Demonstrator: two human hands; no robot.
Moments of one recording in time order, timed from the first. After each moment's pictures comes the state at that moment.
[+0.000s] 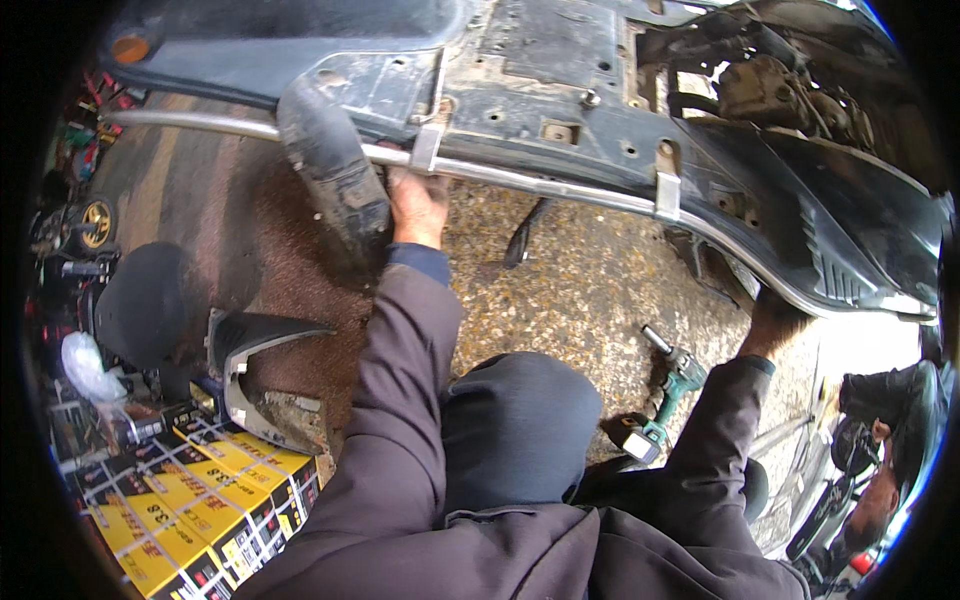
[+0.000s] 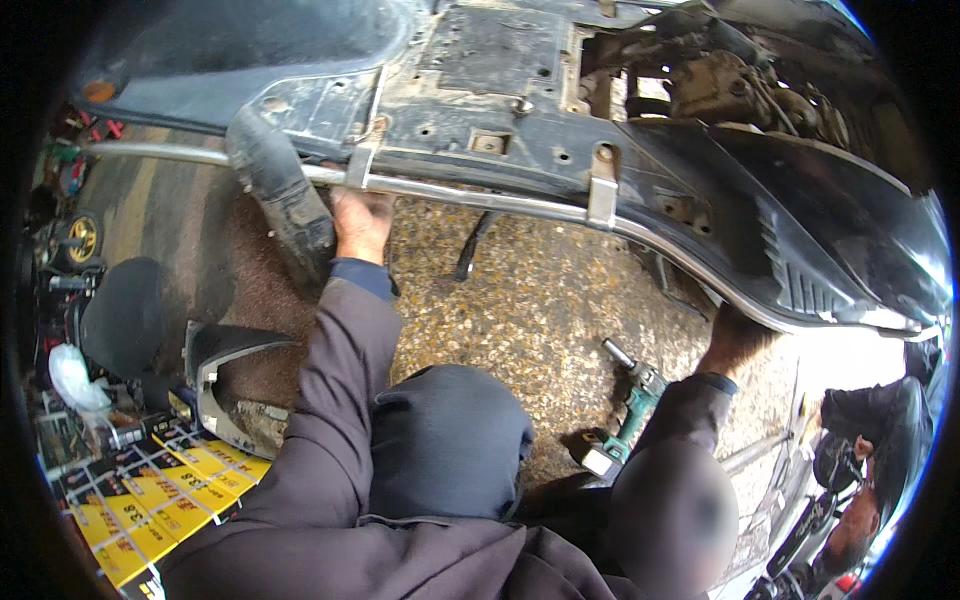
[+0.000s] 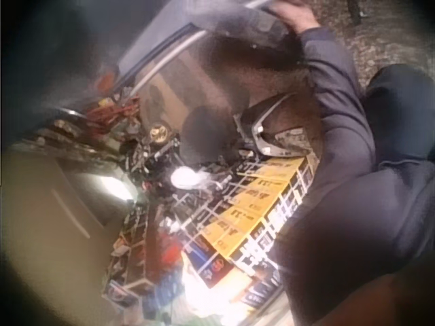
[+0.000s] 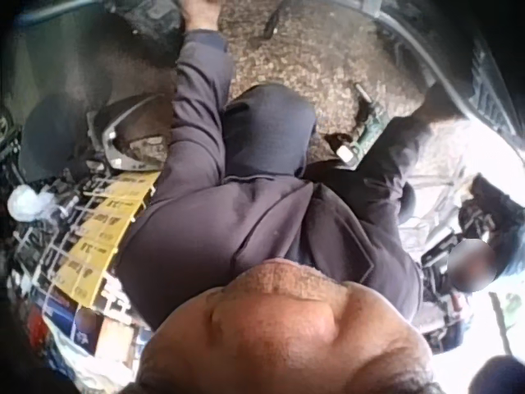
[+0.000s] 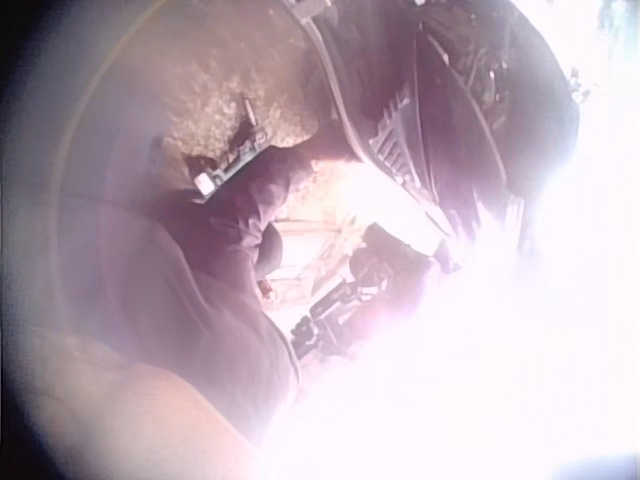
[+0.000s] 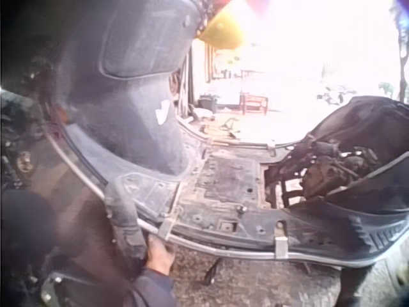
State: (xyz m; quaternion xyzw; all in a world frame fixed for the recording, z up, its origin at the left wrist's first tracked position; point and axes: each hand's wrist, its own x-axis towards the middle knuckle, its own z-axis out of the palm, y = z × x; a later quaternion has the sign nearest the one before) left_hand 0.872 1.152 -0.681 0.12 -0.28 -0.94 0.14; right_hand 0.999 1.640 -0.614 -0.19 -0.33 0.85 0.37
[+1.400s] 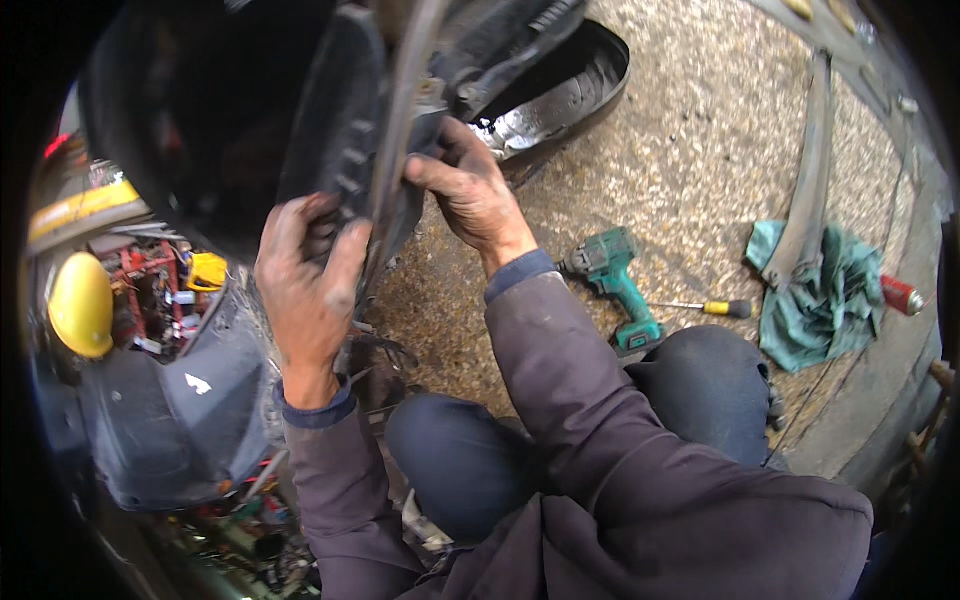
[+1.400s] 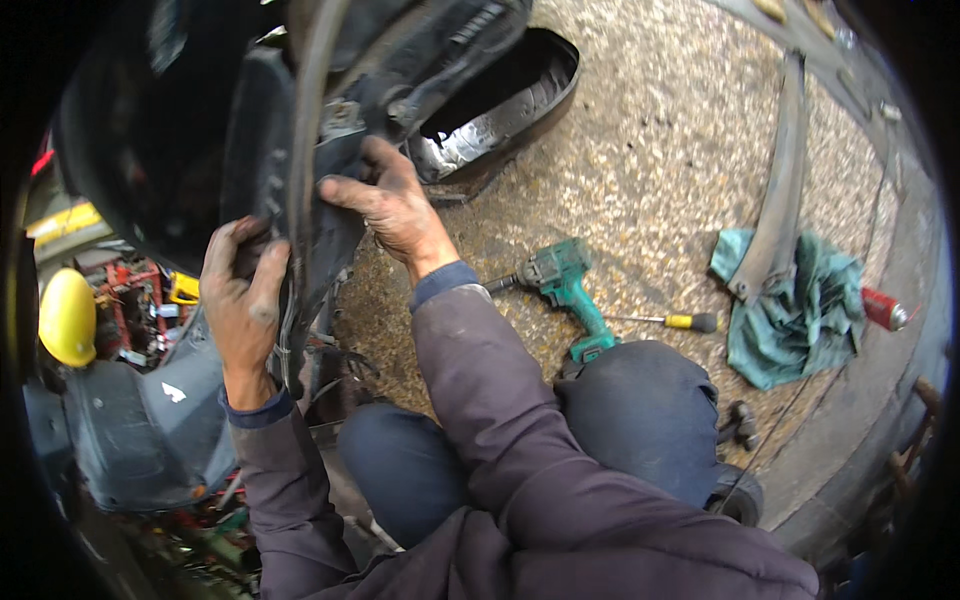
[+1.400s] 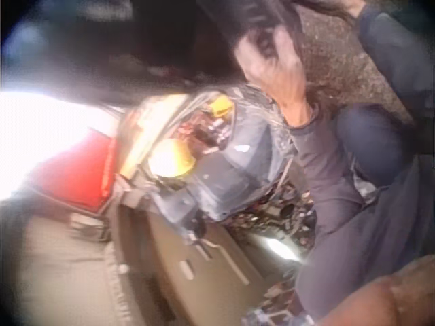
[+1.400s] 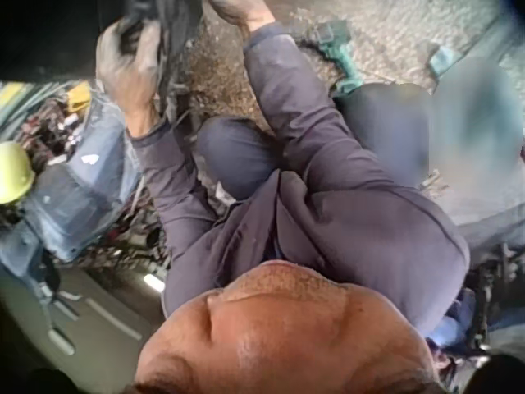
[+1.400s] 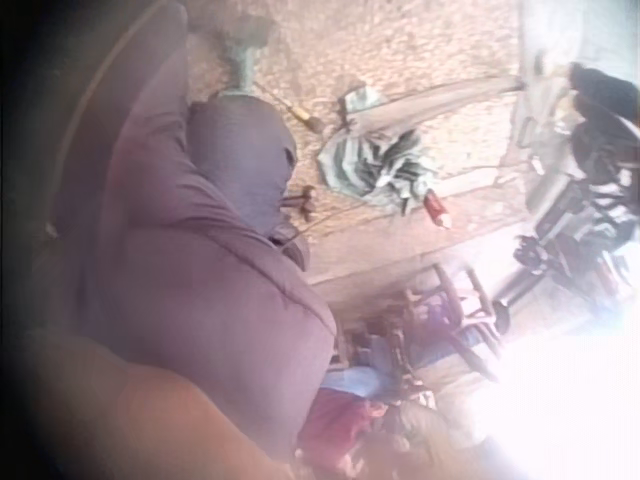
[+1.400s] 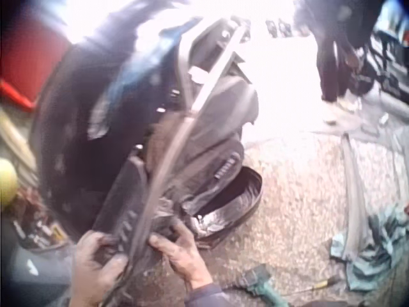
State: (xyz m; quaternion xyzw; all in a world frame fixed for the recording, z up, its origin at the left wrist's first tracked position) left_hand 0.980 1.575 -0.449 -0.44 -0.87 -0.19 0.01; right_hand 1.009 1.676 -0.612 -0.05 -0.13 0.94 0.32
